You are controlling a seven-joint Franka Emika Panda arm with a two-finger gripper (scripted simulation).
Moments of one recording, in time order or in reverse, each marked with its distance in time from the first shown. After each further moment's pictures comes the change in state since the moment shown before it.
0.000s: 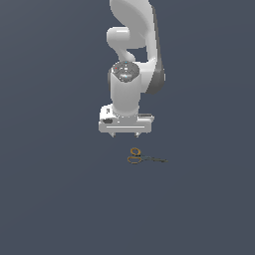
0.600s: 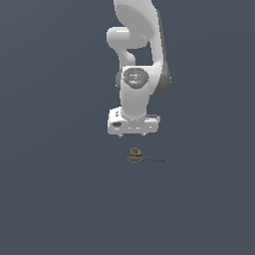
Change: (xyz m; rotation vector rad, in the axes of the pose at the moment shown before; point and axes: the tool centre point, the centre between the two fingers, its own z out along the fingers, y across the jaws) arm -0.012 -0.031 0.017 0.020 -0.043 -0.051
